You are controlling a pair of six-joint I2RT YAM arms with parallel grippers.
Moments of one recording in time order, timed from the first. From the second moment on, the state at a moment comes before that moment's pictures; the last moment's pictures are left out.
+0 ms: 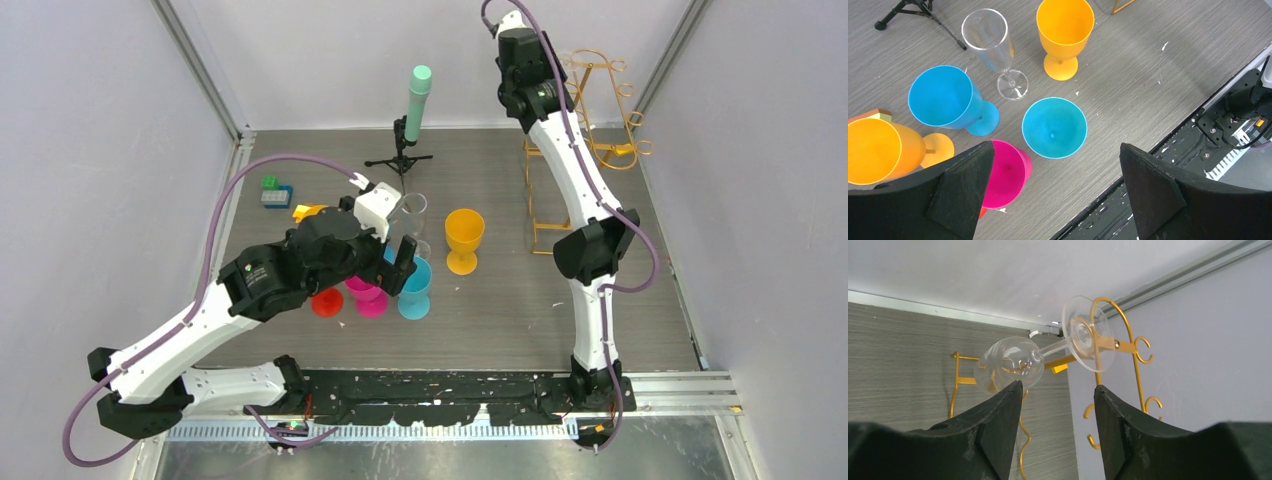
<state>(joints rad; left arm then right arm) -1.03 1.02 1.34 -0.83 -0.25 -0.21 0.37 2.15 2.50 -0.71 0.77 -0.46</state>
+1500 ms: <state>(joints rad) -1.03 0.86 1.08 -0.78 -0.24 -0.33 0.33 2.22 2.40 -0.30 0.79 -0.87</state>
